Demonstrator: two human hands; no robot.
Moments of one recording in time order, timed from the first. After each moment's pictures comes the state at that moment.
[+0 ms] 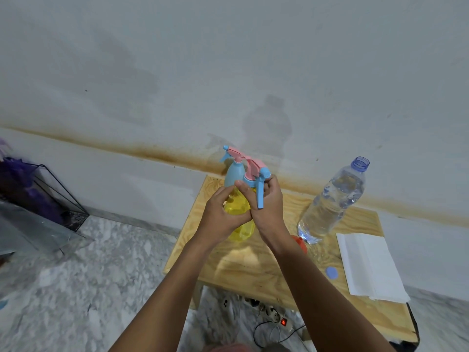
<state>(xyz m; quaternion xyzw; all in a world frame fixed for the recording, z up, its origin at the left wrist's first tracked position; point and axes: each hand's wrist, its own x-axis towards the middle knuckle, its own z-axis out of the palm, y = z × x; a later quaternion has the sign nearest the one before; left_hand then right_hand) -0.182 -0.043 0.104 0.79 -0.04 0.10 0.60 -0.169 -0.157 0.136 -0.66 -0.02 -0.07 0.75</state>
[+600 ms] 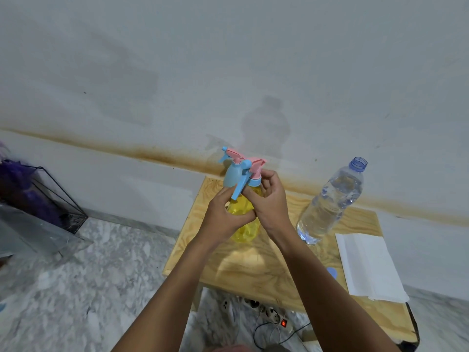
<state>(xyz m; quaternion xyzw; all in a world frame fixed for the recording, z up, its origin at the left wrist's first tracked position) -0.184 -0.051 0.112 0.76 -0.04 0.07 0.64 -0.159 -0.171 0.134 -0.68 -0.07 -0.06 0.73</state>
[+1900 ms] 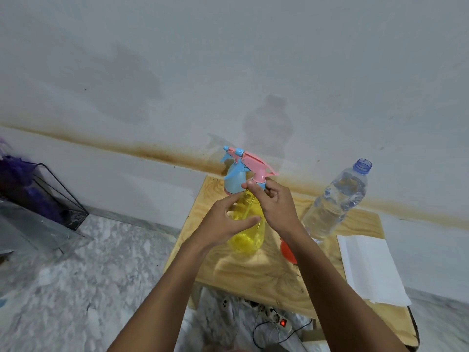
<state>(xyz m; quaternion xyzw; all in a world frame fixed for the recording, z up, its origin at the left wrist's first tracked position) -0.179 -0.039 0.100 0.78 -0.06 -0.04 0.62 -0.157 -0.185 0.142 -0.77 -0.09 -0.05 0.63</state>
